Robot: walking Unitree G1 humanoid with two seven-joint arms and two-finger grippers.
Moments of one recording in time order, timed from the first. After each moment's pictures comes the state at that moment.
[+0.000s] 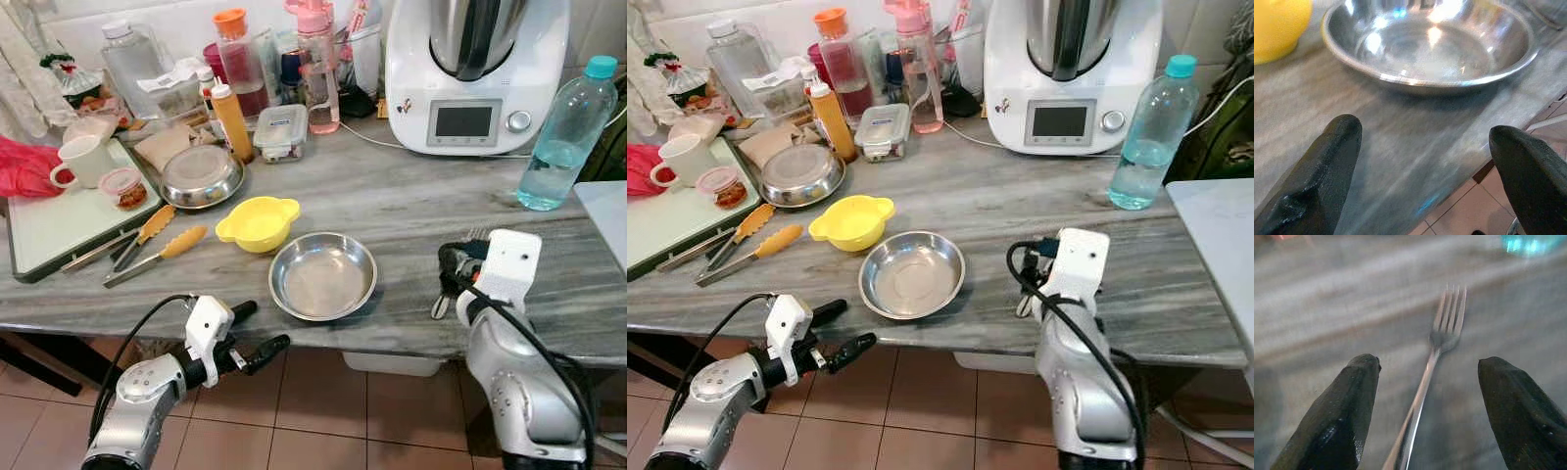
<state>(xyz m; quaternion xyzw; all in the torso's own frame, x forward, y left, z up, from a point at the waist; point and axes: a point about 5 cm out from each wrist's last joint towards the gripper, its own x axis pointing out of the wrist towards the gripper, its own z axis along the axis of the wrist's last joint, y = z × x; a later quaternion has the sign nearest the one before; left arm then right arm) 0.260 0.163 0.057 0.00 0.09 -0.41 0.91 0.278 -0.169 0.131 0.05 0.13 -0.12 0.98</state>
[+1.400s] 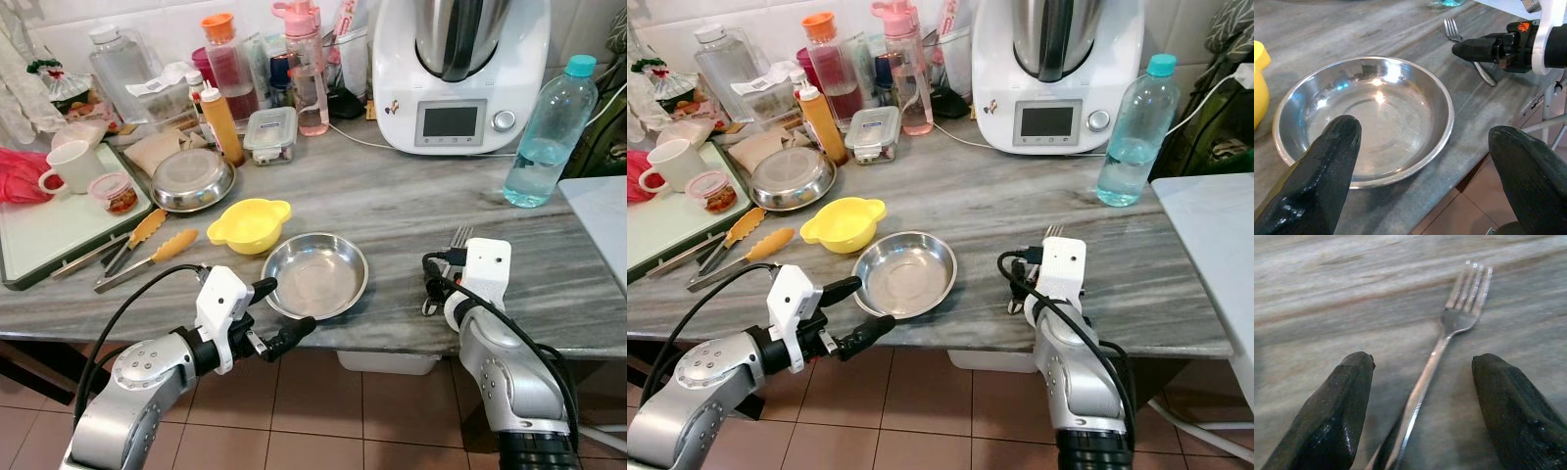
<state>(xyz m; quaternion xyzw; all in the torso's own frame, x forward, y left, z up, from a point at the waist) 0.243 0.135 0.127 0.00 0.09 -0.42 0.90 0.298 -0.167 0.113 0.03 0.16 -0.03 0.99</state>
